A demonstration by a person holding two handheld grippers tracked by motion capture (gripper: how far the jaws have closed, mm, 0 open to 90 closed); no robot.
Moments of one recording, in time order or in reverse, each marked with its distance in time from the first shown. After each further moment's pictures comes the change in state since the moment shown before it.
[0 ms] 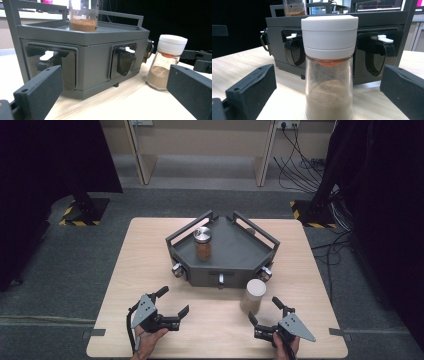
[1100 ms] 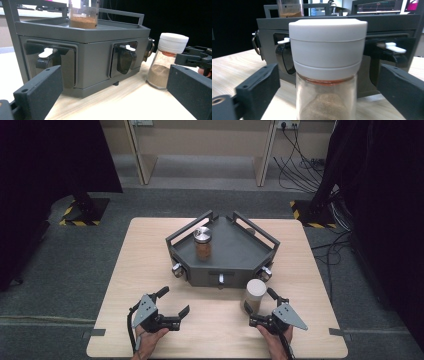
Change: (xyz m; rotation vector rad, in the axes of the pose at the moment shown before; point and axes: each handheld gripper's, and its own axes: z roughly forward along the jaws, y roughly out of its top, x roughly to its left) left arm 0.000 -0.001 0.002 0.013 0.001 -0.005; right arm -0.004 0.003 0.033 -0.010 -0.004 -0.029
